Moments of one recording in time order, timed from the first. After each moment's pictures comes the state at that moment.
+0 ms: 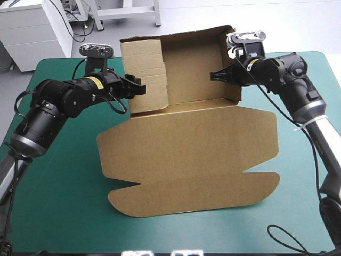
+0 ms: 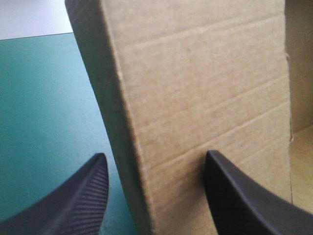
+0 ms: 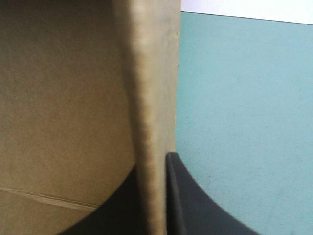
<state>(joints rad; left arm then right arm) -0.43 1.42 -1.52 -0.02 0.75 -0.16 0.33 1.61 -1.72 0.07 0.85 0.06</state>
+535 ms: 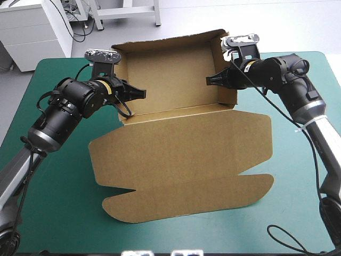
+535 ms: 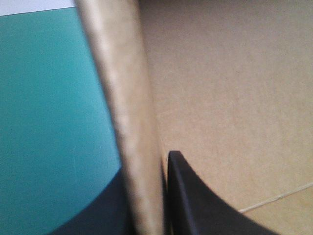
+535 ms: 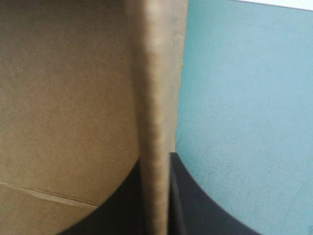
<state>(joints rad) -0.48 1.48 -1.52 0.21 0.84 -0.33 0.33 1.61 -1.72 0.17 0.89 -0.04</state>
